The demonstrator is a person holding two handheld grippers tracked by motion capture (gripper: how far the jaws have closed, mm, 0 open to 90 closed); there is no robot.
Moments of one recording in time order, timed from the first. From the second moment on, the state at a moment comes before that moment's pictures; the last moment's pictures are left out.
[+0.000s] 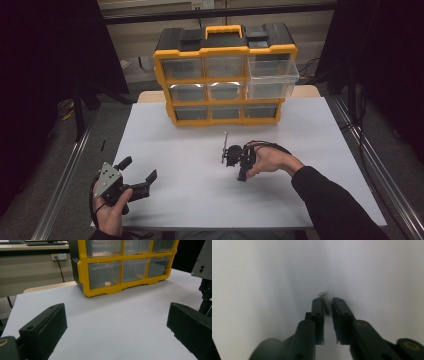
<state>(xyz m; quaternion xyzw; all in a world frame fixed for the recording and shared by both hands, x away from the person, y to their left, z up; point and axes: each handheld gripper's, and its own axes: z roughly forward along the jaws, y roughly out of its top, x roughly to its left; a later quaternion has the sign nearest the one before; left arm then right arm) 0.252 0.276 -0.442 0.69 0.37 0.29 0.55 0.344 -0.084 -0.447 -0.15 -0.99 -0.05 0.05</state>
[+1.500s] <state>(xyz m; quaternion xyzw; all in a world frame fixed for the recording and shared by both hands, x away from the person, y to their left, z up) 0.252 0.276 -0.442 0.69 0.37 0.29 0.55 0.351 -0.093 -0.391 -0.17 -0.98 -0.13 0.05</state>
